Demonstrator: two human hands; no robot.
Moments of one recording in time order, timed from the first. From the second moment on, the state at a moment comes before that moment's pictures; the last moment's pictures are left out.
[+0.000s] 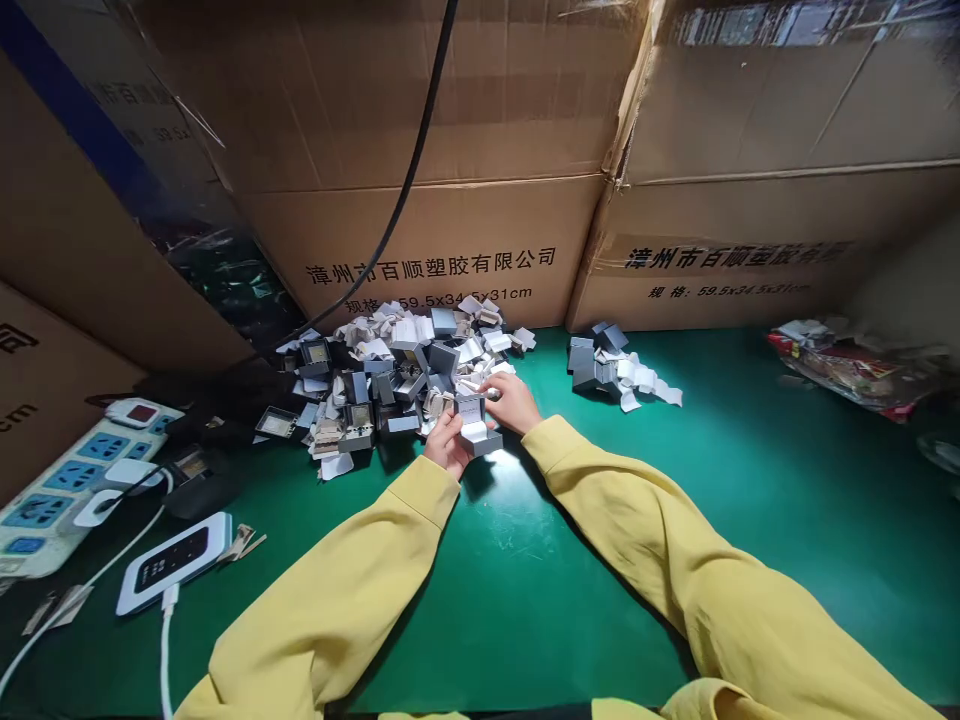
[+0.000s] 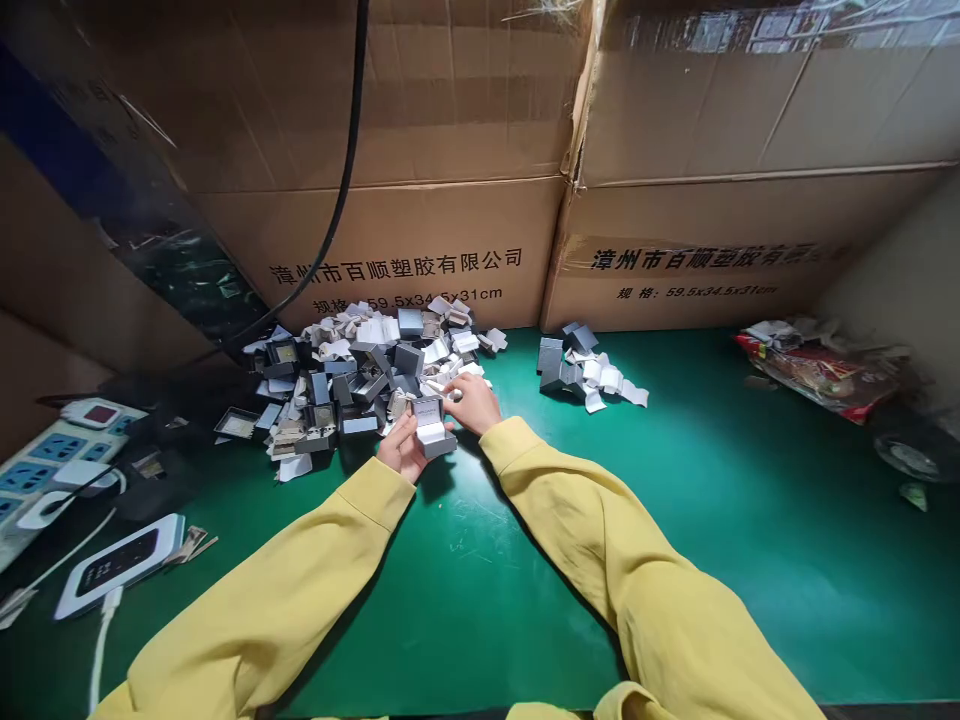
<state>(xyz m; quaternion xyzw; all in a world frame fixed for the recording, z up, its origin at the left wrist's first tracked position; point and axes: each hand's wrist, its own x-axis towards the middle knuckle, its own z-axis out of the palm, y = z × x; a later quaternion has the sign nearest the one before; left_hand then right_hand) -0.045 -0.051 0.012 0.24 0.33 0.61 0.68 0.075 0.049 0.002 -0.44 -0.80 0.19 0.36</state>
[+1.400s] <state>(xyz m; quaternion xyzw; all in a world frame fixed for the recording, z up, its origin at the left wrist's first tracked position) -0.019 0.007 0.002 0.29 0.29 0.55 0.72 0.168 0.028 -0.003 -0.40 -0.80 0.05 0.45</state>
